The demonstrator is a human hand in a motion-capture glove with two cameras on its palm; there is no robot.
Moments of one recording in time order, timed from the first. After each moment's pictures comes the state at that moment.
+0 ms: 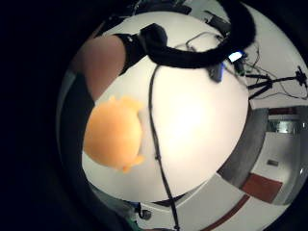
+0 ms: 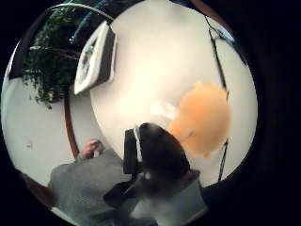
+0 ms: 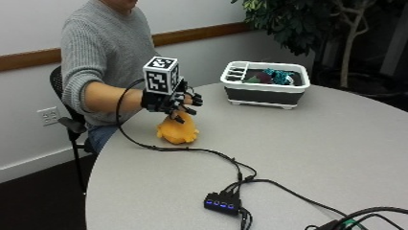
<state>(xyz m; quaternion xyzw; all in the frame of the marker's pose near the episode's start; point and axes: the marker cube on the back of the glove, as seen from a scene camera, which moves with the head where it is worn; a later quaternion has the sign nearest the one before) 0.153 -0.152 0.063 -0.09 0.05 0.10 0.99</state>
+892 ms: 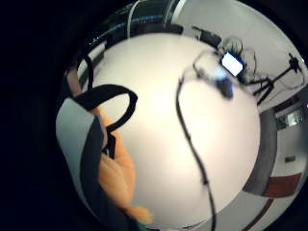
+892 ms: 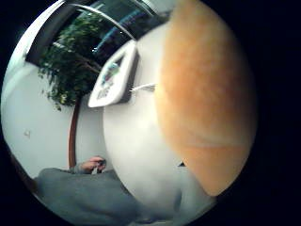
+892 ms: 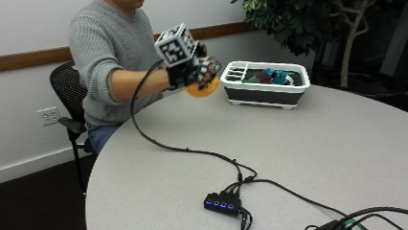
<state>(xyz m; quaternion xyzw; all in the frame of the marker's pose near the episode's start) 0.090 -0.239 0.019 0.12 0.03 0.05 0.99</state>
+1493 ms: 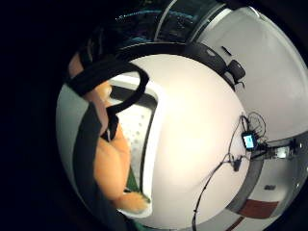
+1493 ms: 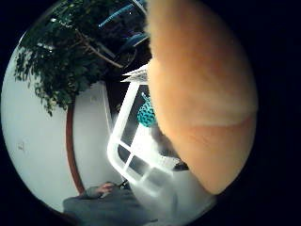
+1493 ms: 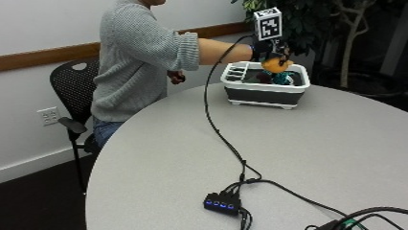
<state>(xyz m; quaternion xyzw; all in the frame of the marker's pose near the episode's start) -0.123 -0.532 0.071 0.02 0.05 -0.03 1.00</state>
